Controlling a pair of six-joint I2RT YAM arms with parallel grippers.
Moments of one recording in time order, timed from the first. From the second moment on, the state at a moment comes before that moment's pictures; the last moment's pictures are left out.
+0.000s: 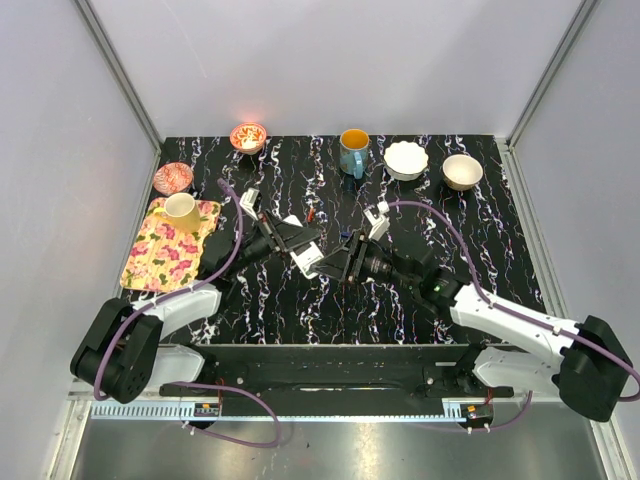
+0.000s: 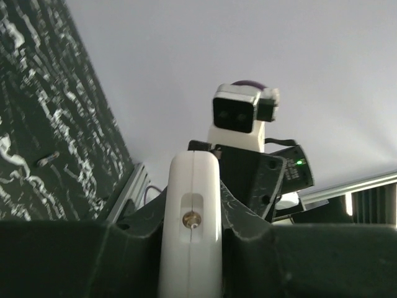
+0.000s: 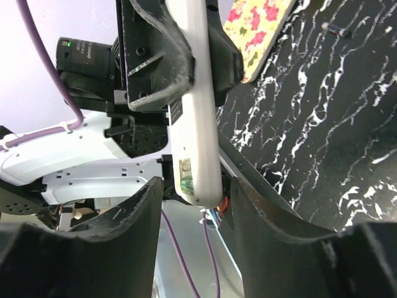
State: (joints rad) left arm -0.45 1.26 0.43 1.09 0.62 -1.47; right arm 0.86 1.12 0.67 0.34 -0.28 1.07
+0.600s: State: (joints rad) left arm -0.45 1.25 0.48 0.86 0.74 -1.36; right arm 0.80 1.17 0.72 0.22 -0.44 1.01
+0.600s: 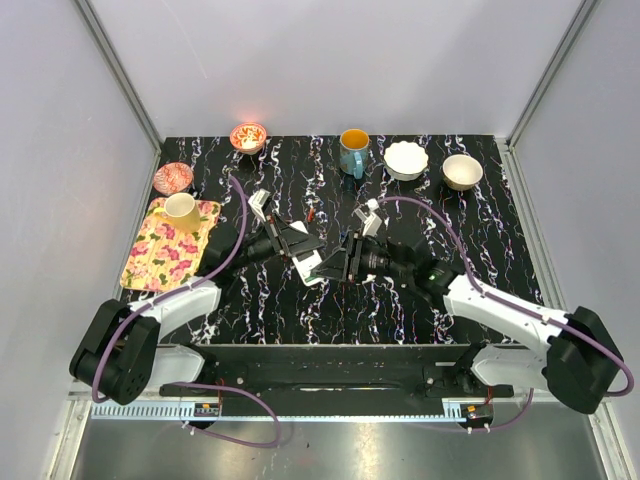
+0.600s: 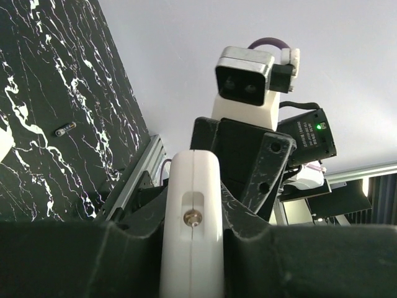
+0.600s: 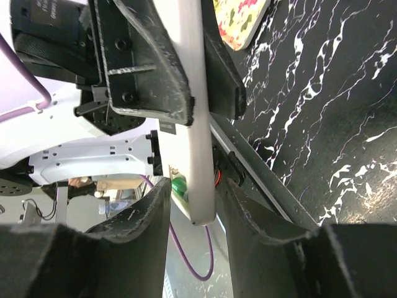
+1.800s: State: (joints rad) left arm -0.47 1.23 0.45 0.97 0.77 -1.41; right arm 0.76 1.16 0.64 0.42 -0.54 1.08
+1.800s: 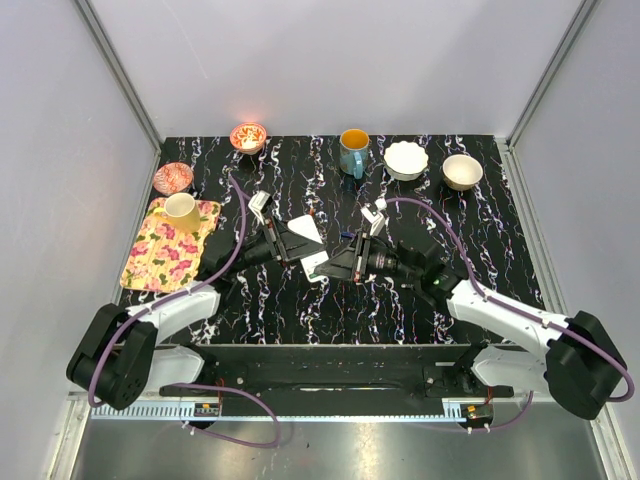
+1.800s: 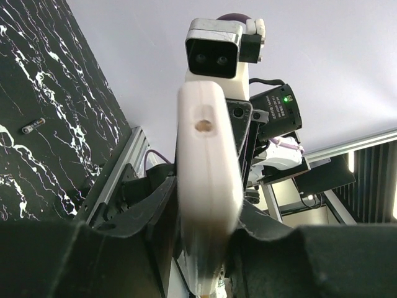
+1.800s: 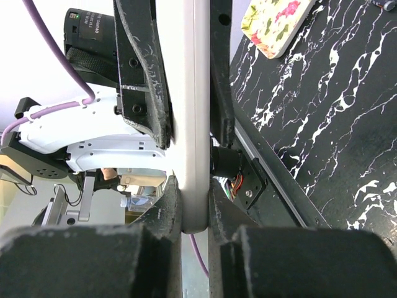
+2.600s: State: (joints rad) left arm -0.47 1.22 0.43 0.99 0.77 -1.41; right arm 0.76 1.16 0.64 0.41 -0.54 1.07
